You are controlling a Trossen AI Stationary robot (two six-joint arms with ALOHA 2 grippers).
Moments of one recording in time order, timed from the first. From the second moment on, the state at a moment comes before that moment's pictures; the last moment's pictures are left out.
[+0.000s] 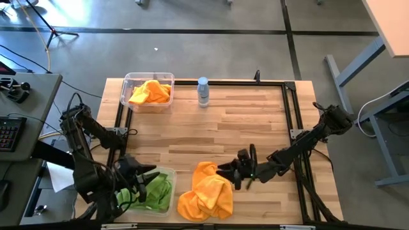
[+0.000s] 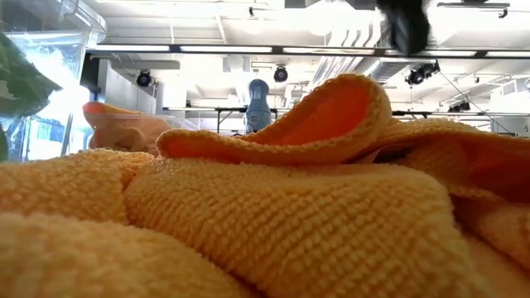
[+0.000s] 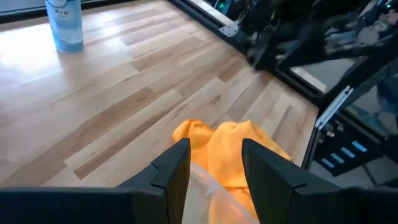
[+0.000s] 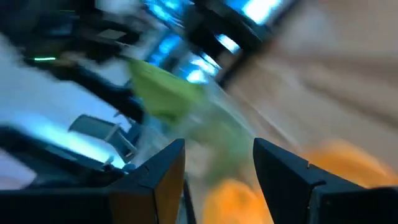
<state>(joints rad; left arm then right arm) -1.07 1.51 1.41 -1.31 -1.09 -1.80 0.60 1.55 0.79 0.54 0.63 0.99</state>
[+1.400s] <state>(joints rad) -1.05 1.51 1.41 -1.26 -1.15 -1.76 0.44 2.52 2.22 0.13 0.56 0.23</state>
